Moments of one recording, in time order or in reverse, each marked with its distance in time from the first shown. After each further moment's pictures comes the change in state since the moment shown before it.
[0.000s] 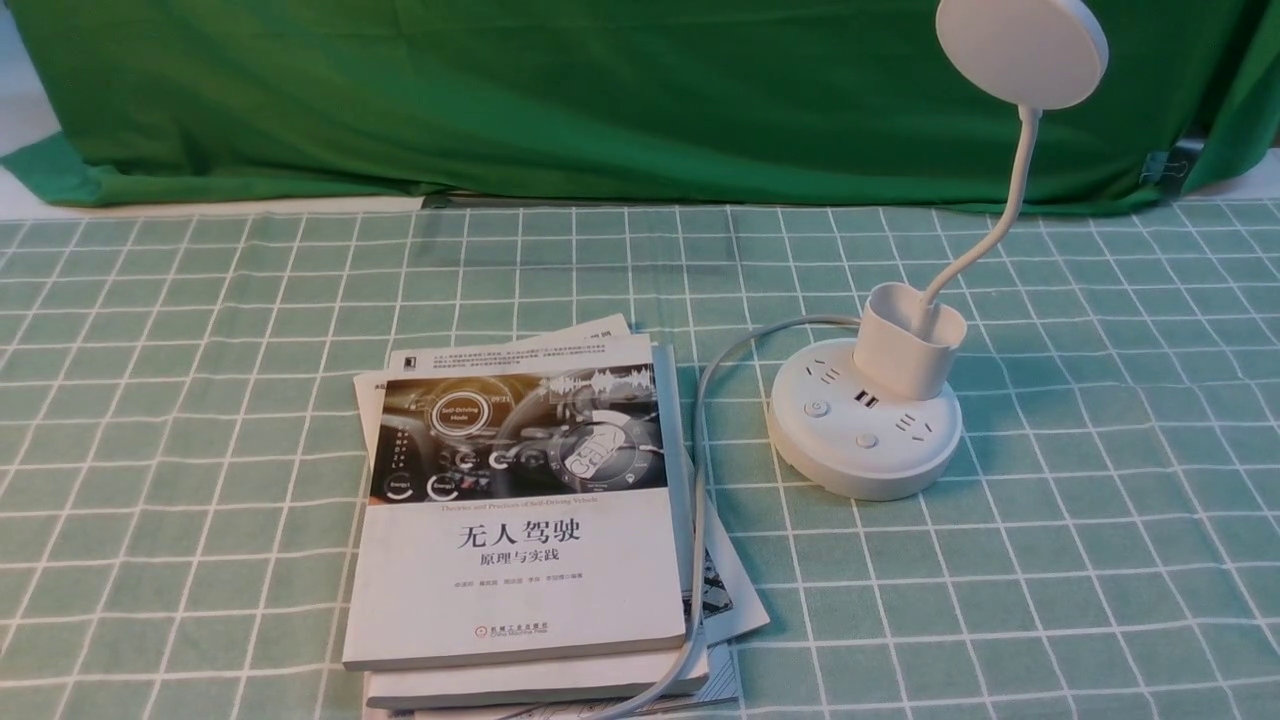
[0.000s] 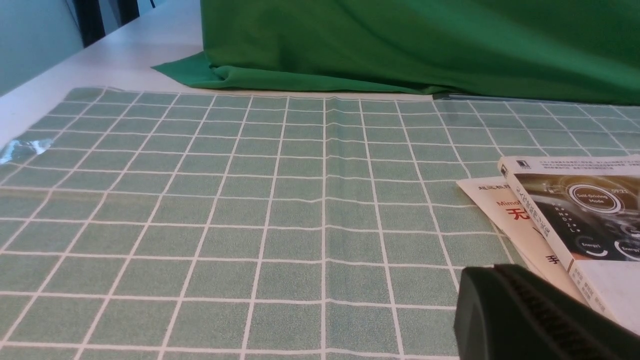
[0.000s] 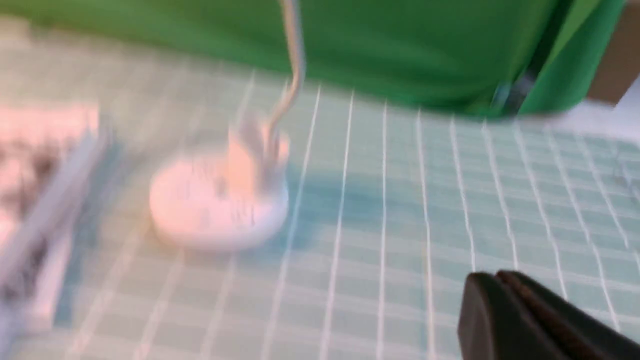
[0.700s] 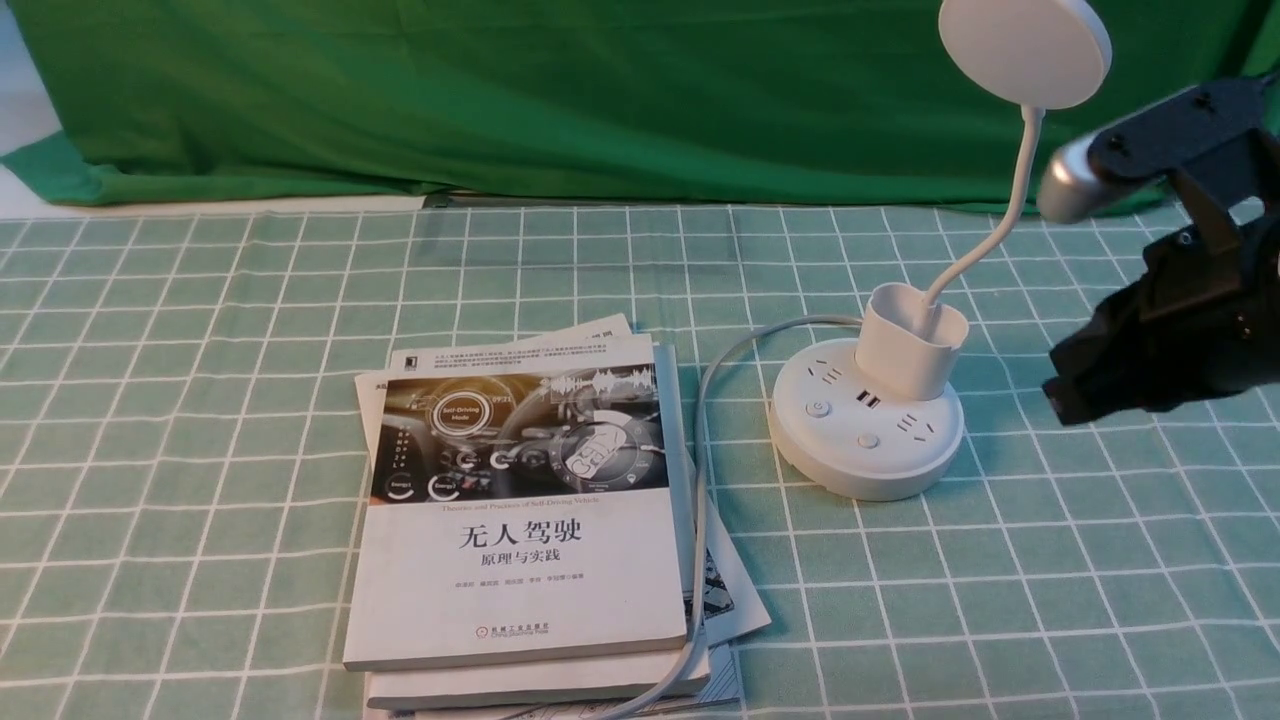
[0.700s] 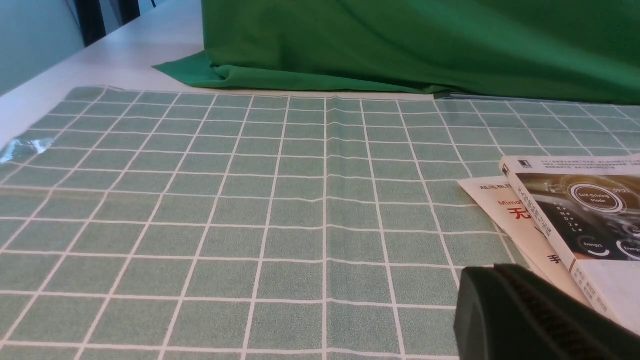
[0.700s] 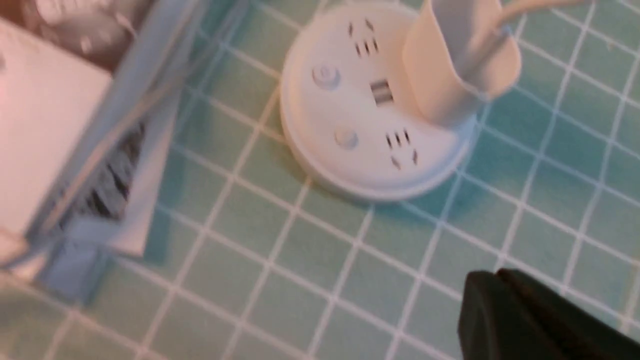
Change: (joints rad) right arm 0.199 0.668 -0.274 0.090 -0.064 -0.024; left arm 0.000 0.000 0.000 0.000 0.000 0.000
